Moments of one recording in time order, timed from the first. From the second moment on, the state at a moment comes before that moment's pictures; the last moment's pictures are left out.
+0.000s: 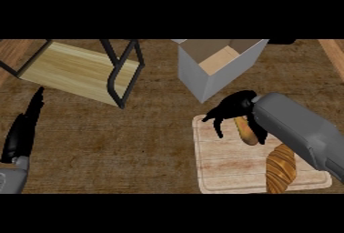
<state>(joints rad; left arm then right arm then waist) -0.13 0.48 -0.02 -1.29 -0.07 0.25 0.05 -1.02 -0.48 1.24 -0.70 0.33 0.52 -0.66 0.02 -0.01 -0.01</state>
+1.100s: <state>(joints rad) -0.07 0.49 0.02 -1.32 -0.06 0.24 0.07 -0.91 -0.78 0.73 -0.37 0.11 -0.24 -0.35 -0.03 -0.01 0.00</state>
